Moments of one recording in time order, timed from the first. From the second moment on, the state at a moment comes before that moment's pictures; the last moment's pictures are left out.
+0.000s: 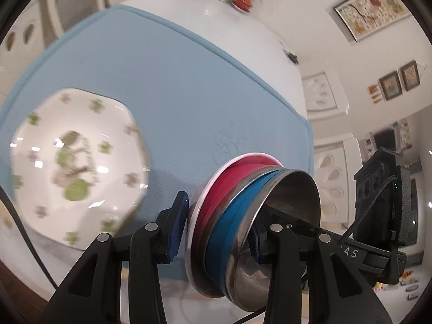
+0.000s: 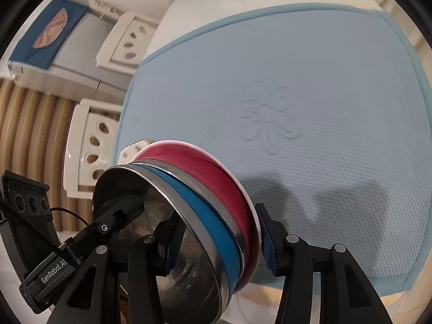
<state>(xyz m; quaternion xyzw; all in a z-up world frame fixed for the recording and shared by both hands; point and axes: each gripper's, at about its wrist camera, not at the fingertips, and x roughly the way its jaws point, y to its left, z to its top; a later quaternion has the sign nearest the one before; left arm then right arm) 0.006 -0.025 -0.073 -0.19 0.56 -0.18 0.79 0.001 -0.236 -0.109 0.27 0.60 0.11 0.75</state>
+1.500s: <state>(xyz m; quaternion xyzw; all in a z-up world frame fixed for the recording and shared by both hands) 0.082 0.138 -0.115 -0.15 0.59 -0.24 0.76 0.056 -0.057 -0.139 0.28 0.64 0.02 0.72</state>
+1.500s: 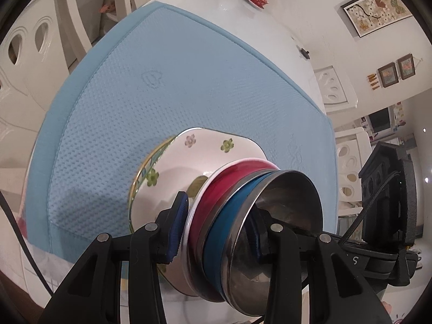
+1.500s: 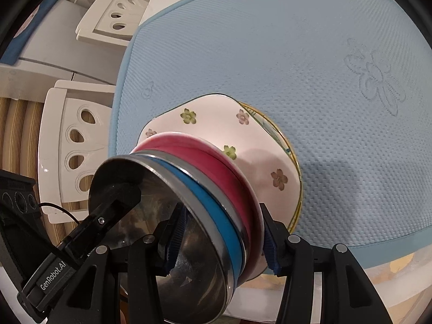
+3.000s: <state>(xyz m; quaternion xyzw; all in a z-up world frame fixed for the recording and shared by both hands) -0.138 0.165 0.025 -0.03 0.36 -0.19 0.92 -0.177 -0.028 0.005 0.14 0.45 -0.10 0.88</state>
